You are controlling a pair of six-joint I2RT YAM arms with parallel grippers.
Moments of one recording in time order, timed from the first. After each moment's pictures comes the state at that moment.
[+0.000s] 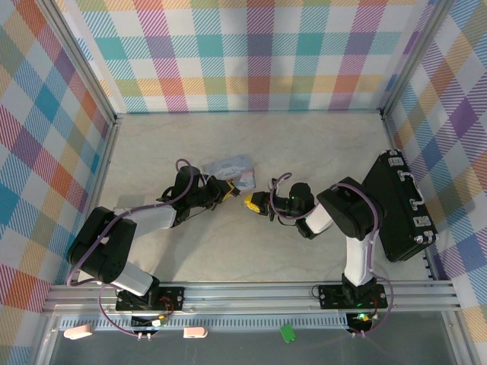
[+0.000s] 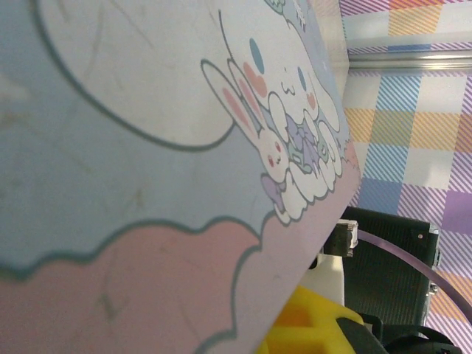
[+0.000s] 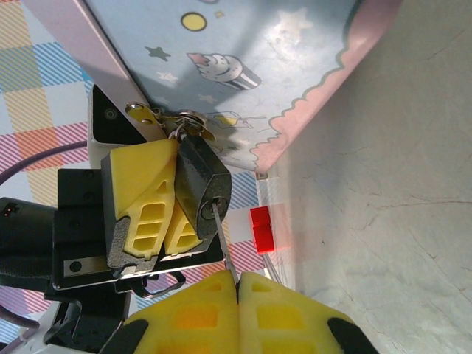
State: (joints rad) left arm -0.45 1.51 0.64 0.34 0.44 -1.24; right arm 0.57 1.97 0.55 1.29 -0.73 1.57
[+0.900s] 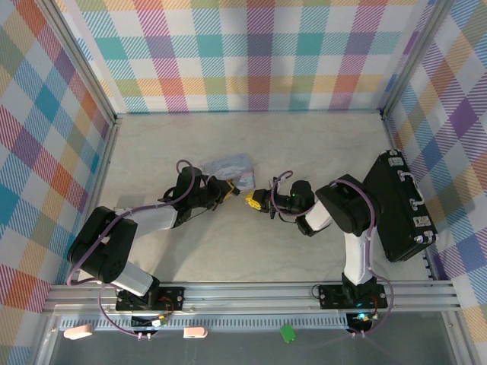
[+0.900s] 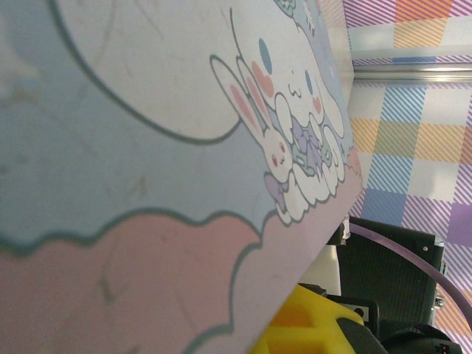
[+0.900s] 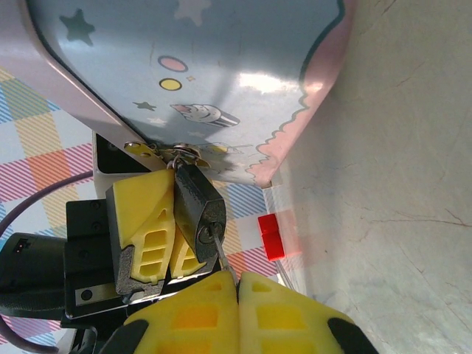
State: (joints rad) left arm -0.47 1.51 0.64 0.35 0.40 -1.26; right arm 0.54 2.00 0.57 1.30 -0.75 1.64
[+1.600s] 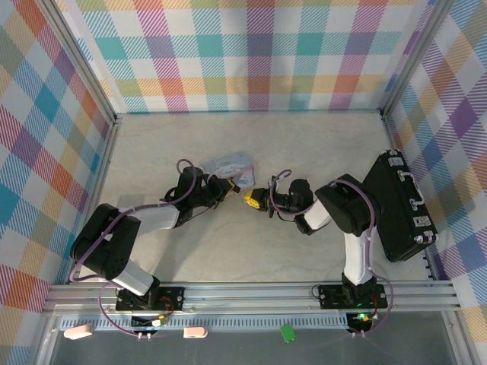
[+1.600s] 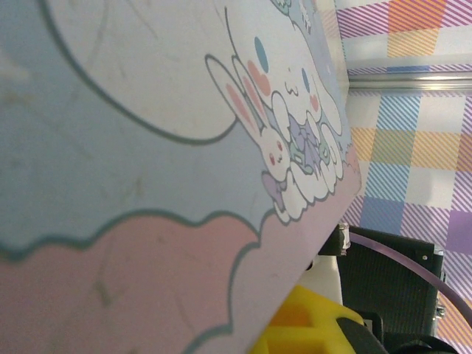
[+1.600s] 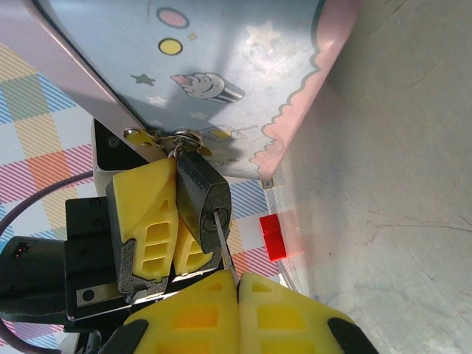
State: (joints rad) left arm -0.48 1.54 0.64 0.40 0.36 -1.27; right arm 0.55 2.00 0.59 1.28 -0.75 1.65
